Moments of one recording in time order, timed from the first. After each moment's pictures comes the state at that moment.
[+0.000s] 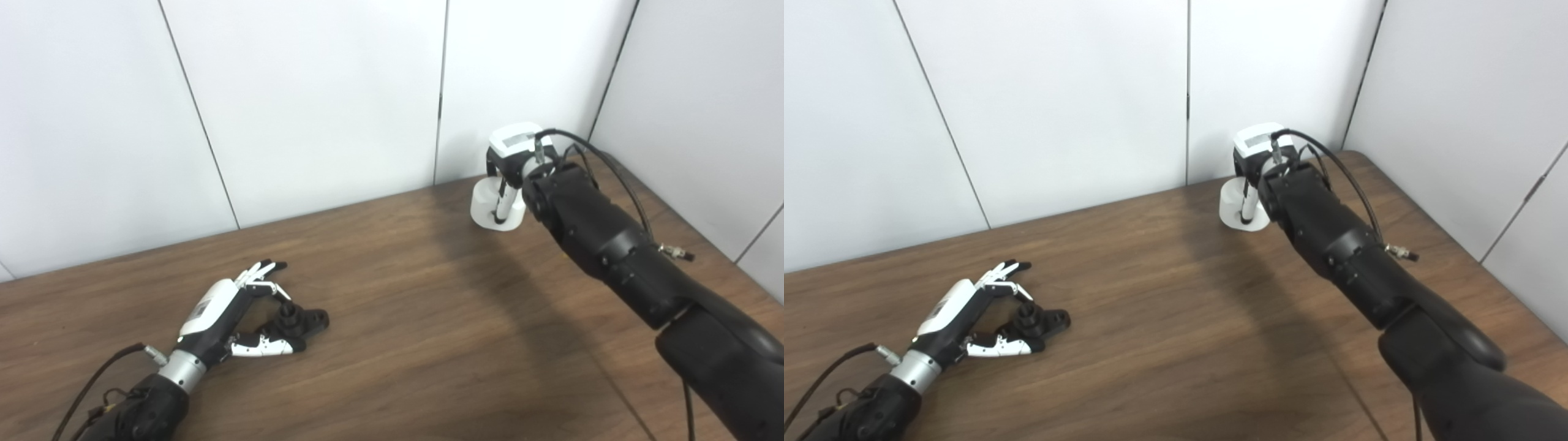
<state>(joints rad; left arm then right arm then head) -0.60 0.32 -0.62 0.73 0.36 -0.48 0.08 -0.73 -0.61 0.37 0.38 -1.13 0.39 0.39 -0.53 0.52</state>
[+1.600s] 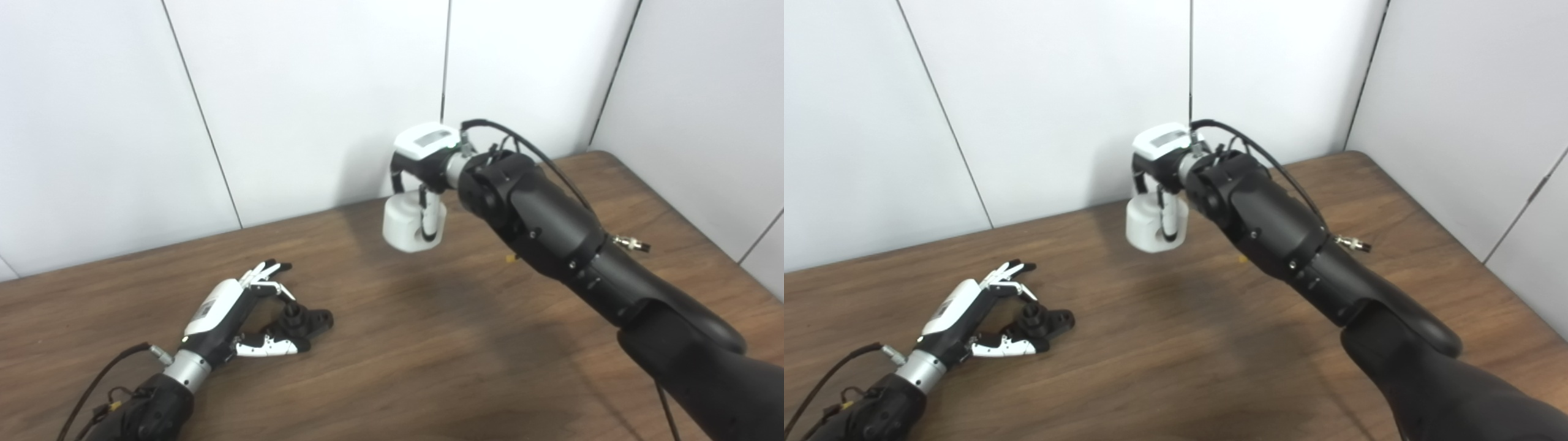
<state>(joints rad) -0.59 0.30 -0.61 0.73 0.39 -0.48 0.08 -0.83 -0.51 0.46 0.00 -1.02 0.35 0.79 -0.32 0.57</state>
